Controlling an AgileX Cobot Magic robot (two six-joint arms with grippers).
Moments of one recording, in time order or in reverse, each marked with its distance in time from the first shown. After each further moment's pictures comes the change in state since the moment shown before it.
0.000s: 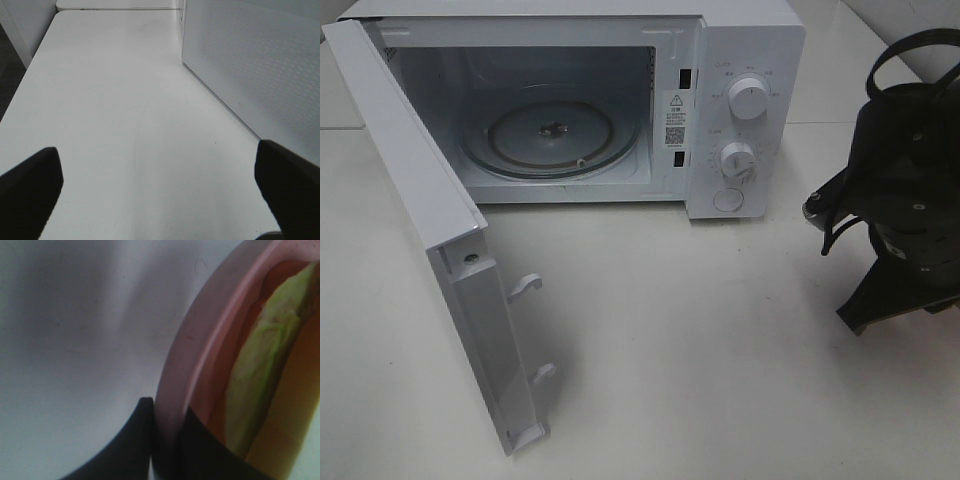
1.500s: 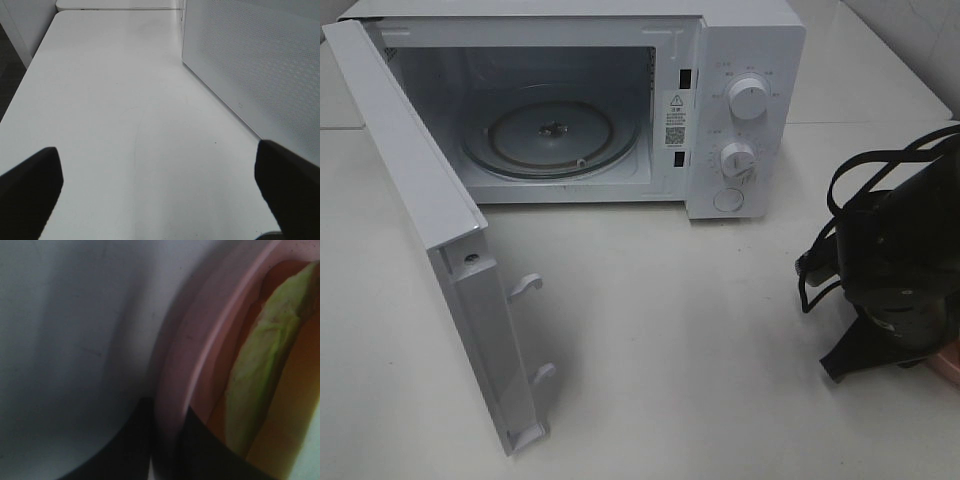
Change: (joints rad) left arm 0.000 0.000 0.000 0.000 0.000 0.000; right arm -0.060 0.208 0.116 -0.182 -0.276 0.300
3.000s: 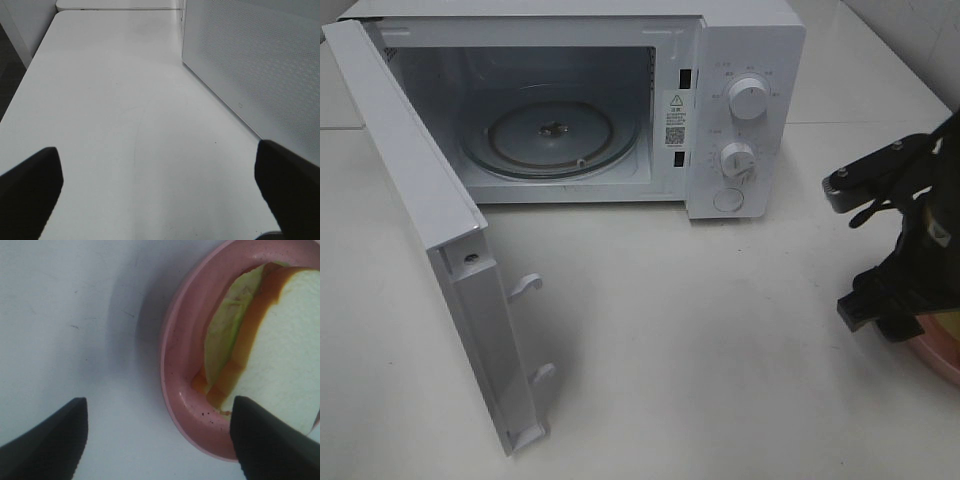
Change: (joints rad) left arm 0.000 0.000 0.000 0.000 0.000 0.000; right arm -0.005 -0.423 -0.043 0.440 0.114 -0.478
